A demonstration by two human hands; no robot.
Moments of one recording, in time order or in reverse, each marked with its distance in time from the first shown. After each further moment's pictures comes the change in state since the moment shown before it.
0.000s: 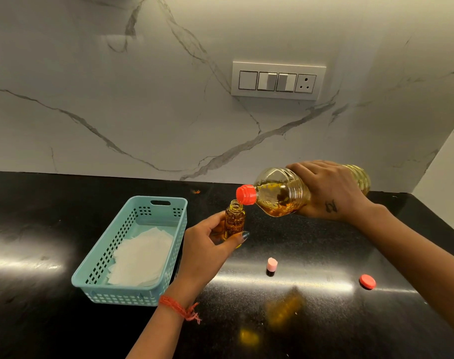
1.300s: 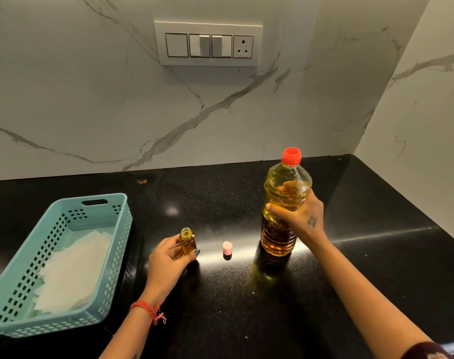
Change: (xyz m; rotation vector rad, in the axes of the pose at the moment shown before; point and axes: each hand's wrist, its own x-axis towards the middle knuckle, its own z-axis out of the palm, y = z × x) left_hand -0.004 -0.104 0.056 -0.071 -0.128 -0.396; right_hand -0.120 -0.002 0.078 0.783 0.313 1.110
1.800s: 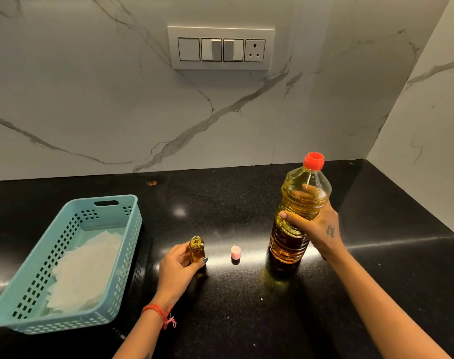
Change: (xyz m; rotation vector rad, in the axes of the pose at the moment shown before) left_hand 0.003 -0.015 0.001 0.060 -0.002 -0.001; right_hand 0.001 0.012 -0.009 0.106 -0.097 0.091
